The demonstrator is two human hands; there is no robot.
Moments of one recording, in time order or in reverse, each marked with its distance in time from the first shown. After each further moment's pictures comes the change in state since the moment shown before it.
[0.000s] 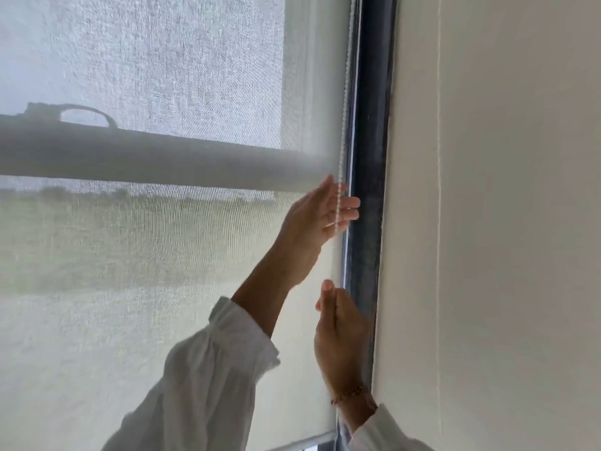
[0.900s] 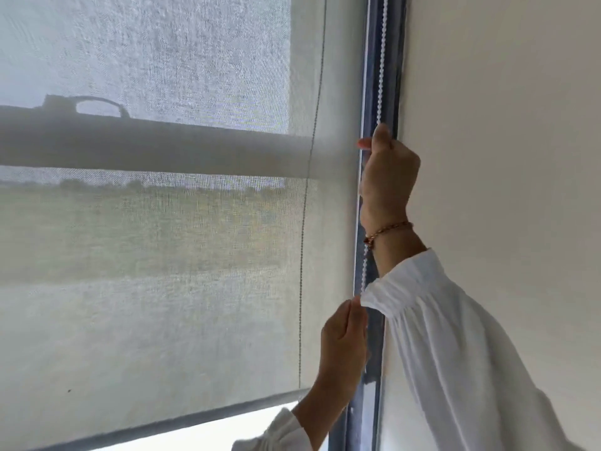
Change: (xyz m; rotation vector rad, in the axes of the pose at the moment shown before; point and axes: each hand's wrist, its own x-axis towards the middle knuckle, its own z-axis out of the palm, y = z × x) left_hand -0.109 -0.115 0.031 0.036 0.235 -0.214; right_hand 0.160 -0.066 0.001 0.322 0.085 0.470
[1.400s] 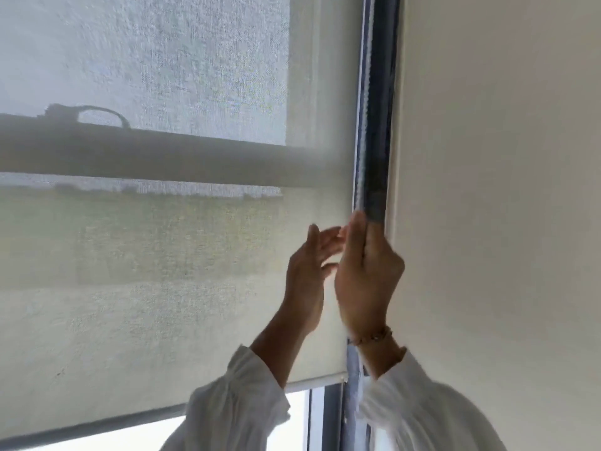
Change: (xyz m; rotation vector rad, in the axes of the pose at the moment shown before) left_hand 0.047 0.079 -0.018 -0.098 -0.078 0.127; right_hand -0.084 0.046 -0.035 -0.264 0.115 -0.660
